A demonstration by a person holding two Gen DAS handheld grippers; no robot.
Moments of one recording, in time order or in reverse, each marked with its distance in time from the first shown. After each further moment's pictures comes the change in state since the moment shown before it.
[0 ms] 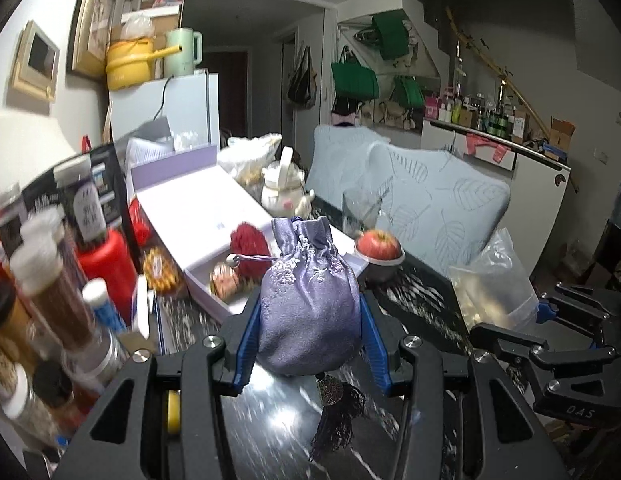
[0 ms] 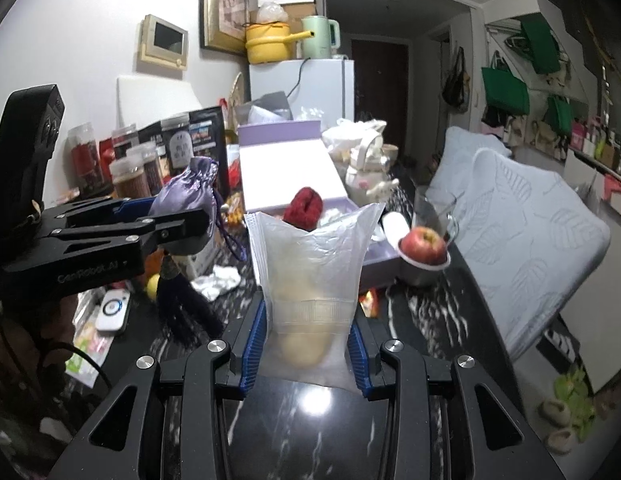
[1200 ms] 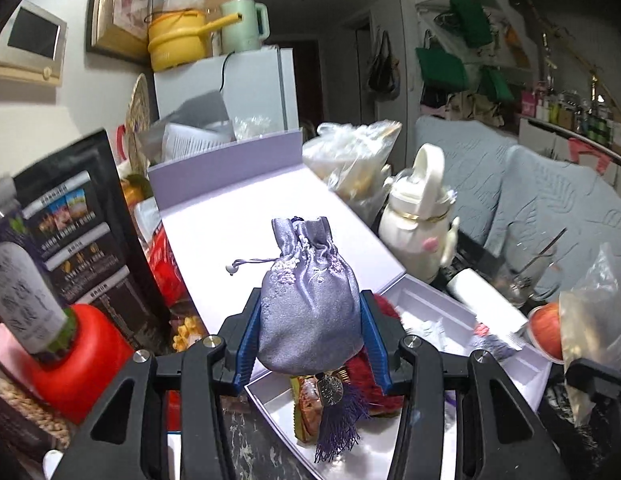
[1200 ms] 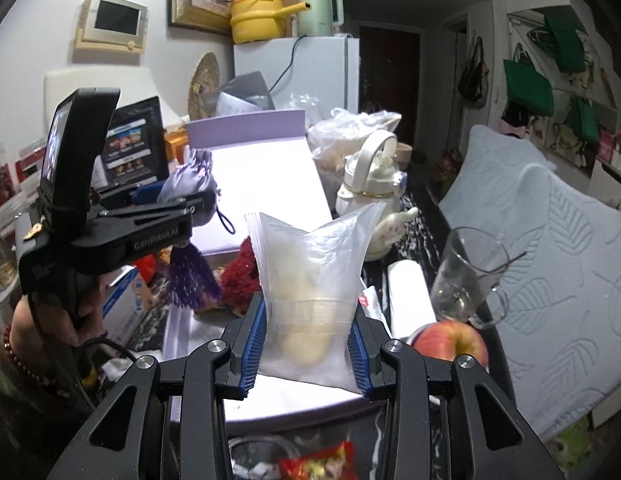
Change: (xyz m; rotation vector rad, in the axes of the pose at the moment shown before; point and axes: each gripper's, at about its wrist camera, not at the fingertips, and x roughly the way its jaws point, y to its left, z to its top) left arm 0.209 0.102 0.071 -0.054 0.023 0.296; right arm 0.187 -0.057 0.085 -0.029 0.056 0.016
